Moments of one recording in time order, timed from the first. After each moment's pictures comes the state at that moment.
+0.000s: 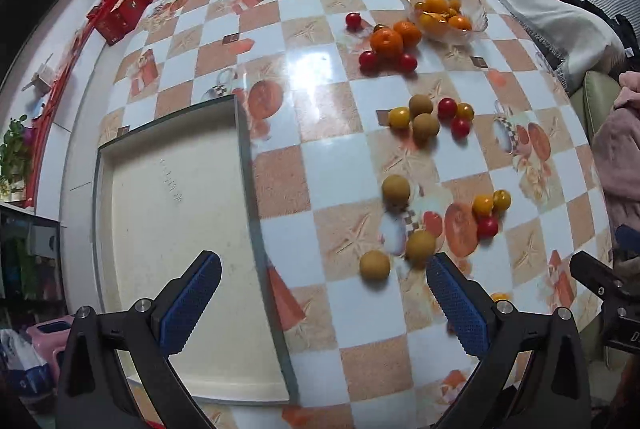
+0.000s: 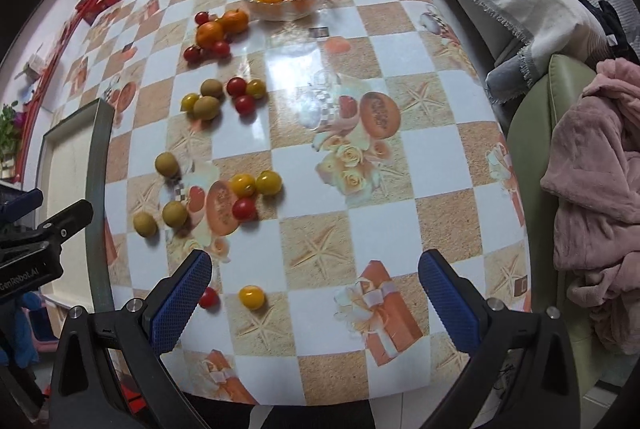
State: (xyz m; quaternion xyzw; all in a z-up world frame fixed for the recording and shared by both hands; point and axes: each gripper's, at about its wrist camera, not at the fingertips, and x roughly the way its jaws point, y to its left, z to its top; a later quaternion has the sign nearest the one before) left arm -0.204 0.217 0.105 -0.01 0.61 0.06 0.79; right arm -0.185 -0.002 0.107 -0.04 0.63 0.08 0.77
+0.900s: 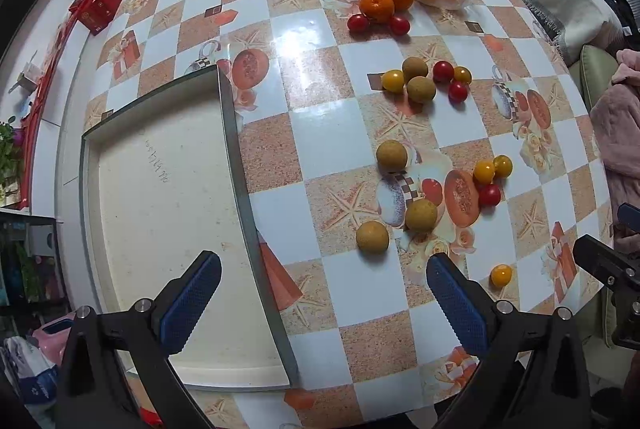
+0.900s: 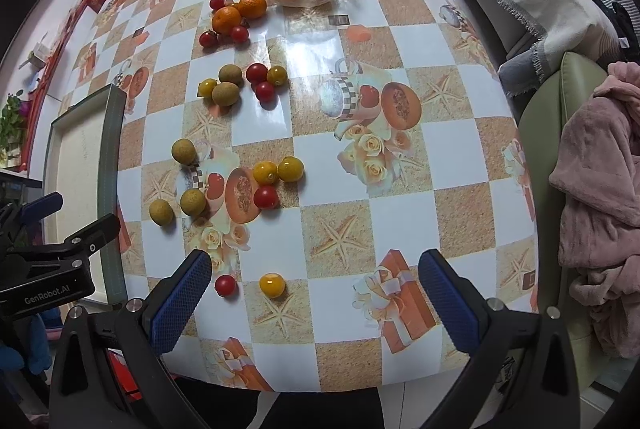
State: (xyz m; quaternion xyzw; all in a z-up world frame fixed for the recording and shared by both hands) left arm -0.202 0.214 0.088 -0.01 0.66 0.04 0.75; right arm -0.185 0.009 0.108 -0.04 0.65 0.09 0.75
